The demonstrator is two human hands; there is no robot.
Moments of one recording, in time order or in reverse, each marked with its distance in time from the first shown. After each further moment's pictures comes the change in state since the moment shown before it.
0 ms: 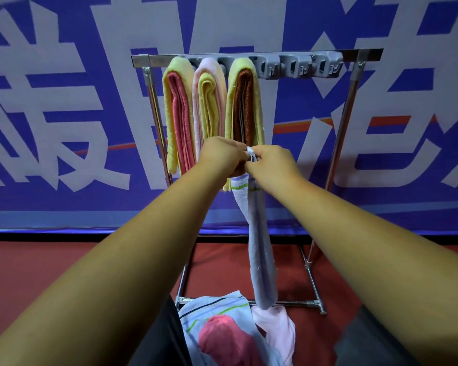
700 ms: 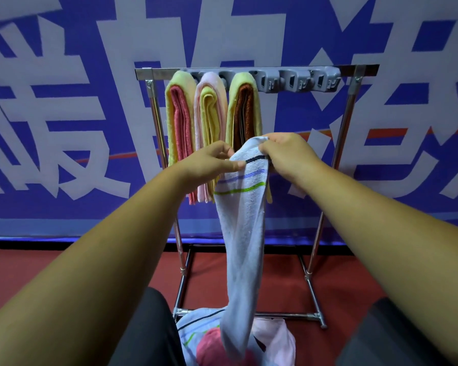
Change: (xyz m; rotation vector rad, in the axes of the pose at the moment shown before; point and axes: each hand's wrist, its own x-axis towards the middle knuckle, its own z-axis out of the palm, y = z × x) left_hand 0.023 -0.005 -0.053 0.210 -0.346 0.175; right_hand 0.027 -0.008 -0.044 0.307 -0.052 0.042
